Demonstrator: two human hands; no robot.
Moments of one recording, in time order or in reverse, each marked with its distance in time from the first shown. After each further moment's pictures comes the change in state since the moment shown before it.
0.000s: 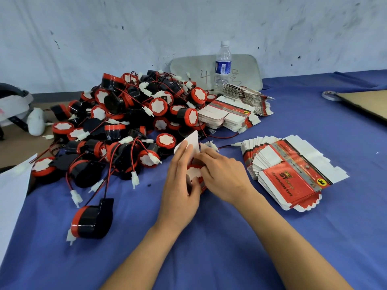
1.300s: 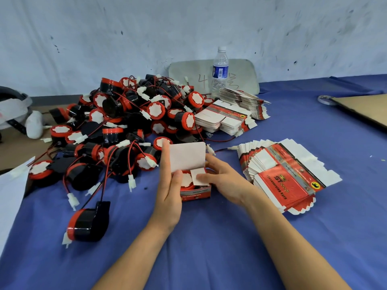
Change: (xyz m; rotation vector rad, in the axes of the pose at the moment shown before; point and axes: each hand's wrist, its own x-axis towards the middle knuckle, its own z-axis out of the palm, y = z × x) left_hand 0.003 0.003 -0.006 -0.484 0.007 -0.218; right_hand 0.002 0.025 0.012 1.337 -0.234 0.192
